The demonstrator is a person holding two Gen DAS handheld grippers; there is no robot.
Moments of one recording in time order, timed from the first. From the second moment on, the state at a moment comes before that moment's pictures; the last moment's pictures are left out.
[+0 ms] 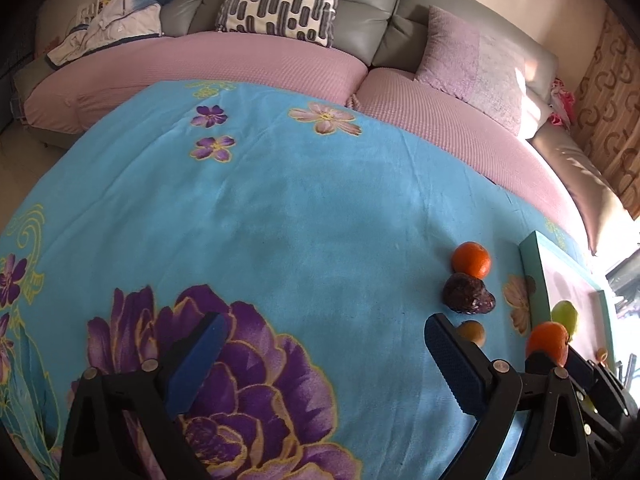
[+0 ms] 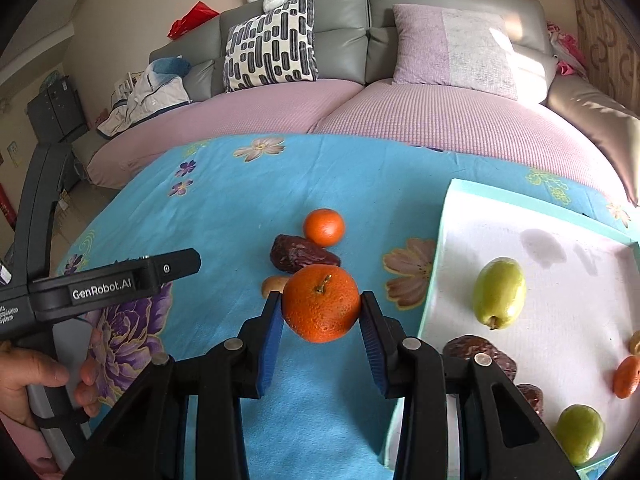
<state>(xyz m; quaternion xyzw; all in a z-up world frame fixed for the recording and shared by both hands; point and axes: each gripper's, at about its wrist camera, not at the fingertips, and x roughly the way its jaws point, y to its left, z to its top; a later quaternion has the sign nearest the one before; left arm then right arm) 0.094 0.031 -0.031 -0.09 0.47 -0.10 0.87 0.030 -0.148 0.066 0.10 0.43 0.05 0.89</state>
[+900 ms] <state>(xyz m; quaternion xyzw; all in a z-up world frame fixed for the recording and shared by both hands) 0.079 -0.067 -0.036 -0.01 0.47 -0.22 0.85 0.011 -0.212 0.077 0.14 0.41 -0.01 0.90</state>
